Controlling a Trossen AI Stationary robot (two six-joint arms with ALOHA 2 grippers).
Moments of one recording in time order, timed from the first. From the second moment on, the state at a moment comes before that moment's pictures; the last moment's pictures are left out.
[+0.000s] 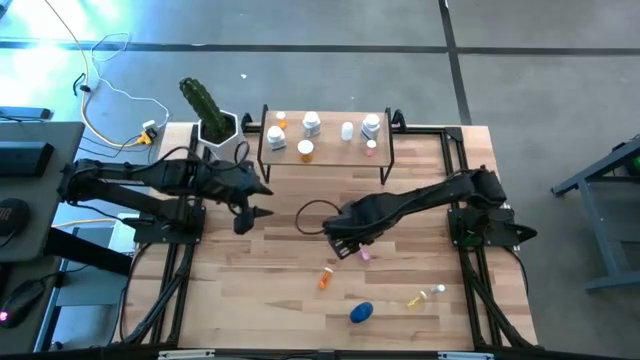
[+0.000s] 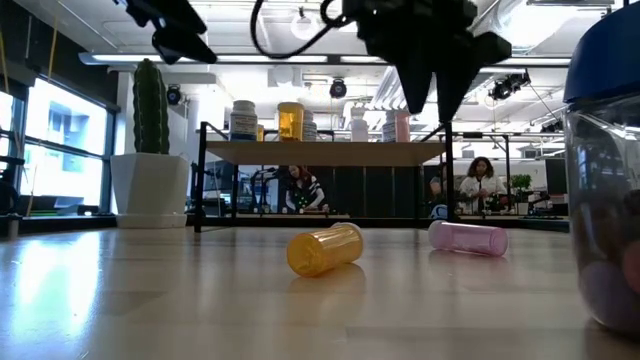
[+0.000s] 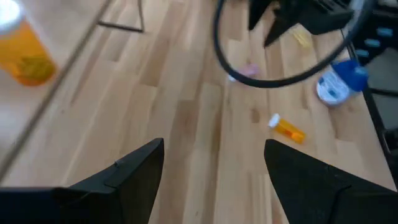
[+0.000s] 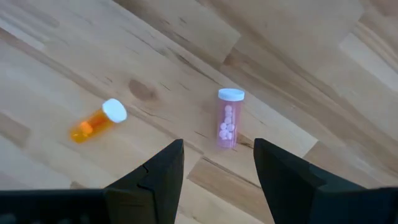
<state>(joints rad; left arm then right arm) 0.10 0.96 0.89 -0.61 -0.03 -0.17 0.21 1.89 1.65 -1.24 0.01 1.19</state>
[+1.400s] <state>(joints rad) 0.02 0.96 0.89 -0.59 -0.04 -0.18 0.19 2.22 1.66 -1.24 -0.07 1.15</state>
